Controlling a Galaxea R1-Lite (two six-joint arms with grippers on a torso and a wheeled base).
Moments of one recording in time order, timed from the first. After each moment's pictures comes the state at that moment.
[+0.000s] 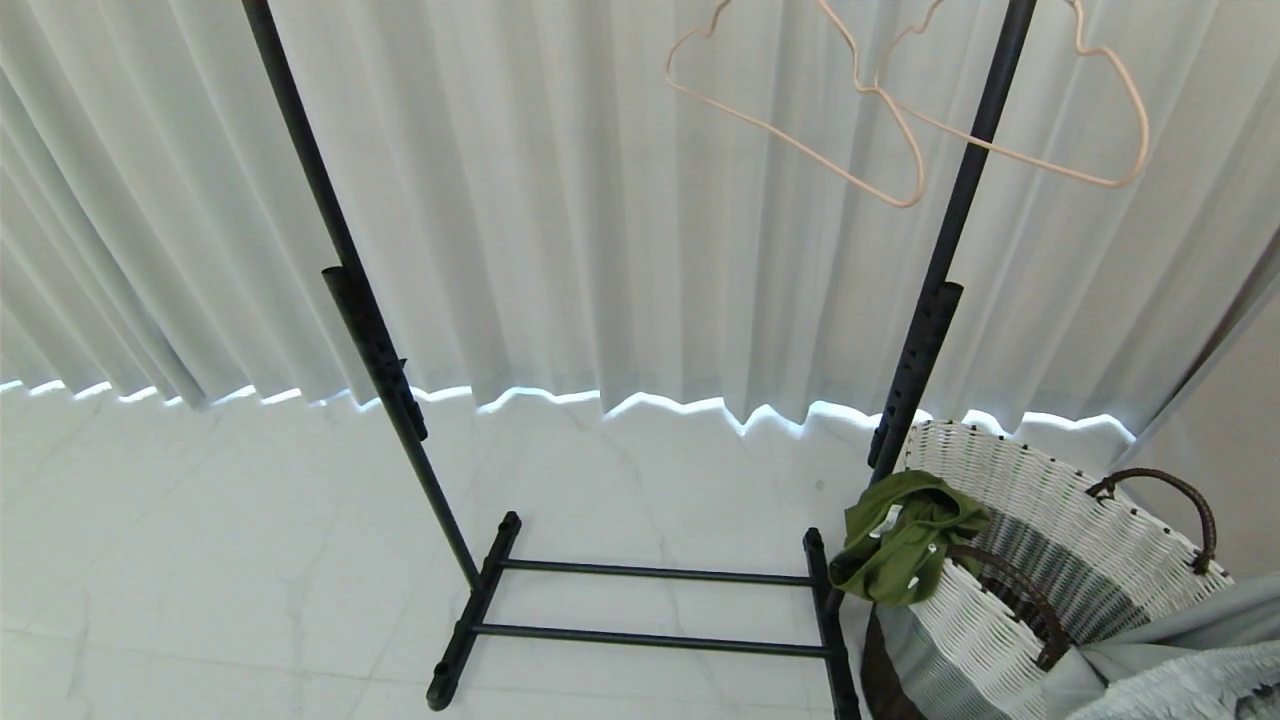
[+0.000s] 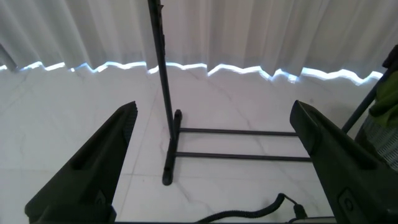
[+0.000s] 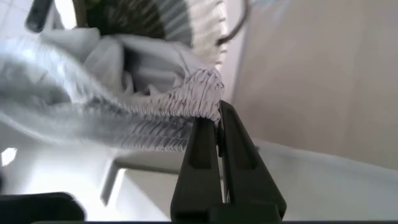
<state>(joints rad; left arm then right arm) 0.00 0.00 0.00 0.02 -0.07 0.04 0.06 0.90 -0.77 0.48 -0.31 -0.59</state>
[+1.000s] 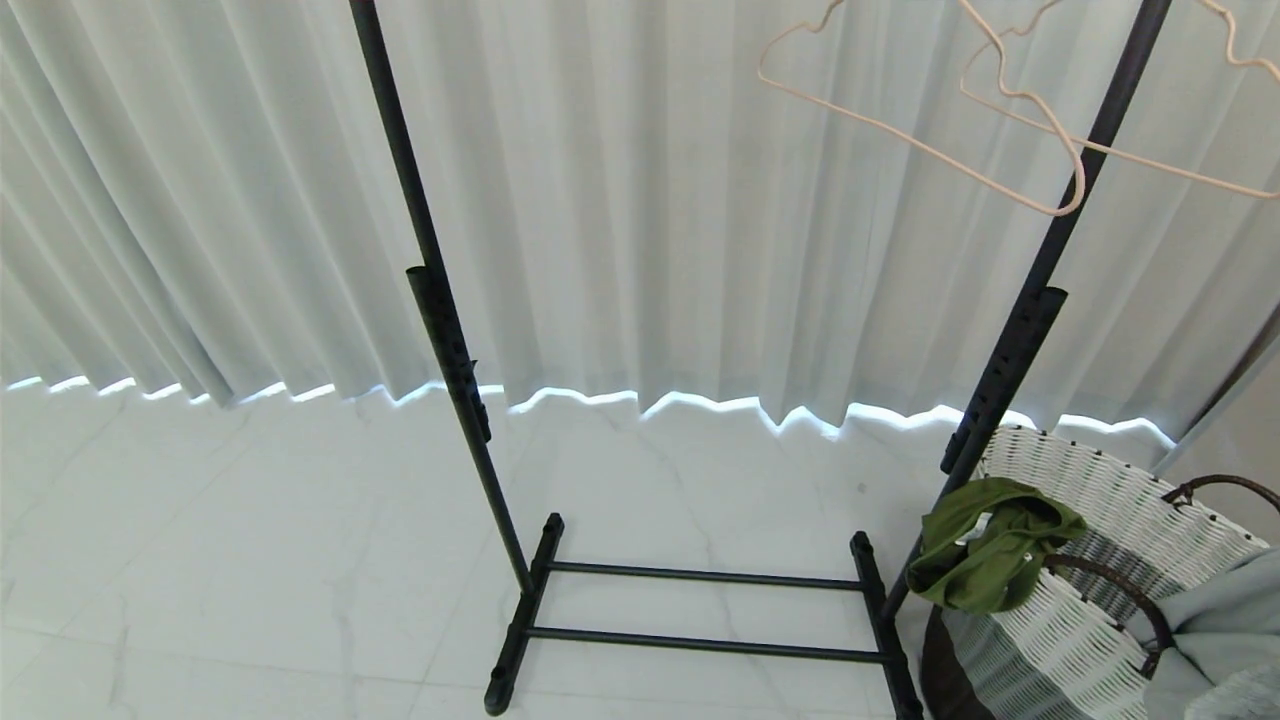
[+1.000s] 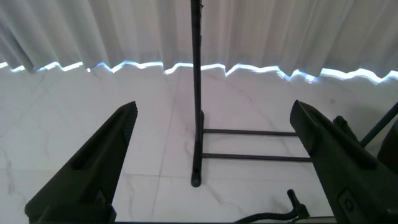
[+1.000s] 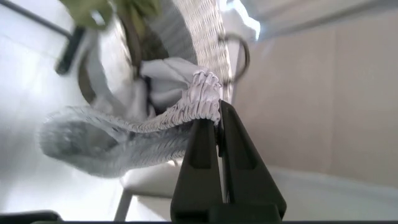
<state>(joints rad) 0.00 0.00 0.00 0.02 -0.07 0.05 0.09 0.84 -0.80 0.44 -0.29 -0.62</state>
